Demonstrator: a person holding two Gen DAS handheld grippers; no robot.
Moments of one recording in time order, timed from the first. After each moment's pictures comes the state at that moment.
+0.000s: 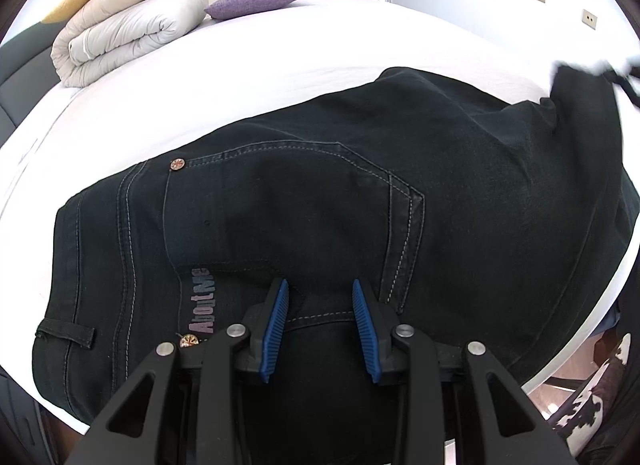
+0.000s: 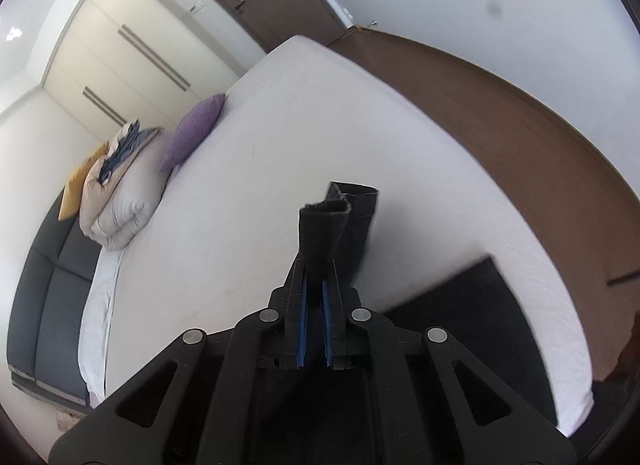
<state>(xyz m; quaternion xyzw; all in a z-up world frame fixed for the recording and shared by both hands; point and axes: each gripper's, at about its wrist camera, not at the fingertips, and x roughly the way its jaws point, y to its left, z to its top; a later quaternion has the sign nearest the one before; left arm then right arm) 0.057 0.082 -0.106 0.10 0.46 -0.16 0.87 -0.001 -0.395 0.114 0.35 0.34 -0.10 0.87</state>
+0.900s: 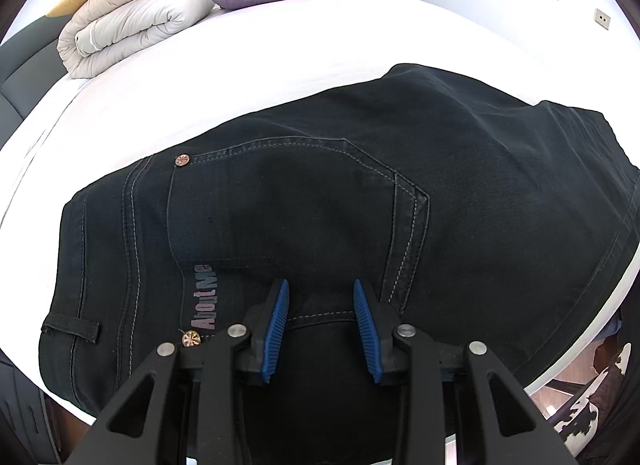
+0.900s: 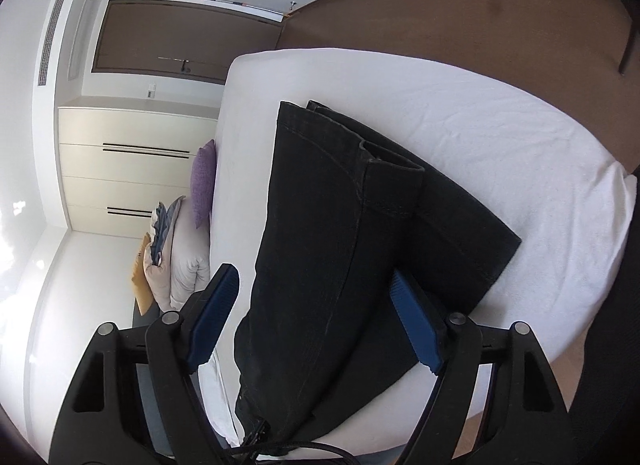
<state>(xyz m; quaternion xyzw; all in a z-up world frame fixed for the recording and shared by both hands) 0.064 0.072 -0.101 0.11 0.48 -0.14 0.86 -0.111 -0.405 -0.056 0.61 0.28 -0.07 0.74</state>
